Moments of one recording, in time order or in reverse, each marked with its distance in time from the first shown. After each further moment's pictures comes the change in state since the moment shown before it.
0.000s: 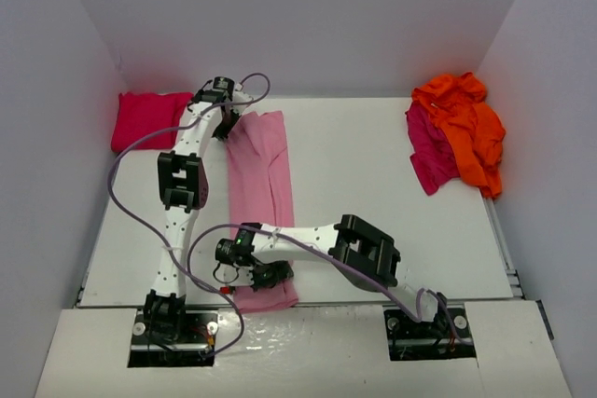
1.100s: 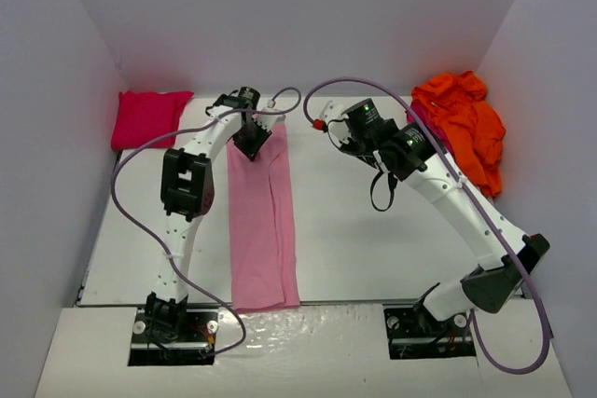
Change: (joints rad) left arm -0.141 -0.245 -0.353 -0.033 0.273 -0.003; right arm -0.618 -0.752 -0.033 0.118 0.395 0.021
